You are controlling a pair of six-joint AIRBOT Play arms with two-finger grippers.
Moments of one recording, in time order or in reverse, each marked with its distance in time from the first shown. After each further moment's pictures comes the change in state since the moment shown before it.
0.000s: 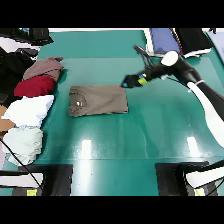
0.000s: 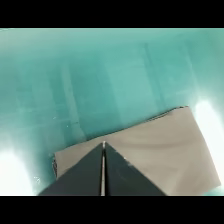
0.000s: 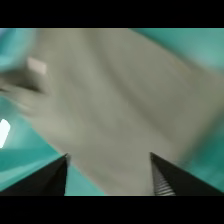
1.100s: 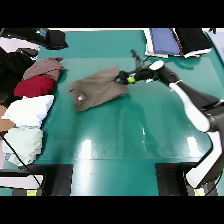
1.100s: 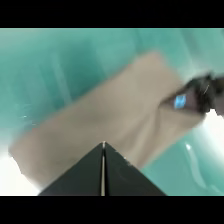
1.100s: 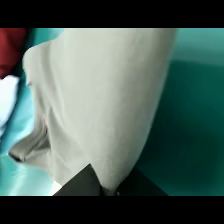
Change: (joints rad) left arm -0.174 -0.013 0.000 0.045 -0.010 -0.002; right arm 0.000 -0.216 0.161 0.252 -0.186 -0.045
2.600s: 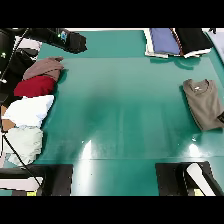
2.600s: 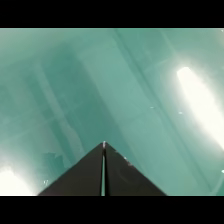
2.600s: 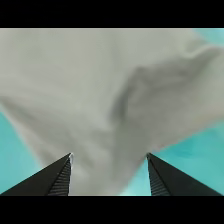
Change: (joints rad) left arm -0.131 0.000 0.000 0.016 0.044 -0.025; right arm -1.146 0.962 -0.885 -0.729 0.047 0.221
